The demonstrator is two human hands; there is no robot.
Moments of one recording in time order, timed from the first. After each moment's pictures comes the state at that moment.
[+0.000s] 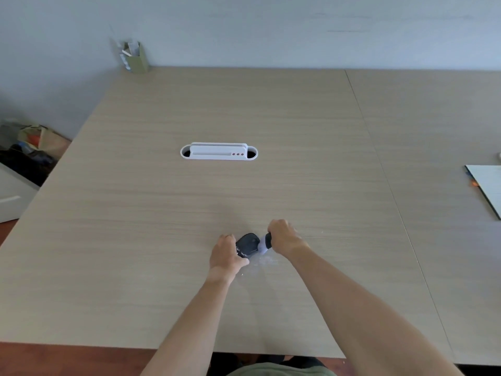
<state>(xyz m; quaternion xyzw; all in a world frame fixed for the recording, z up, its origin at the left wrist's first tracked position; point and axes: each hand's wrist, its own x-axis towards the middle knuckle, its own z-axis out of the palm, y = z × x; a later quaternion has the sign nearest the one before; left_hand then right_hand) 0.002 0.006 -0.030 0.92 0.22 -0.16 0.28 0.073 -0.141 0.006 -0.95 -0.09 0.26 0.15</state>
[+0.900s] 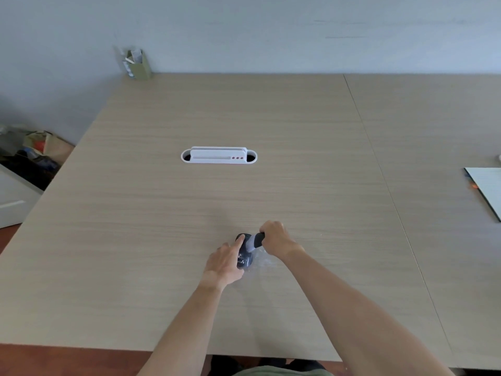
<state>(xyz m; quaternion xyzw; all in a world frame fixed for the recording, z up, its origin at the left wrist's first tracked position) -0.007 0.012 -0.031 0.96 0.07 -0.22 0.14 0.071 -0.130 0.011 -0.93 -0.10 0.28 0.22</state>
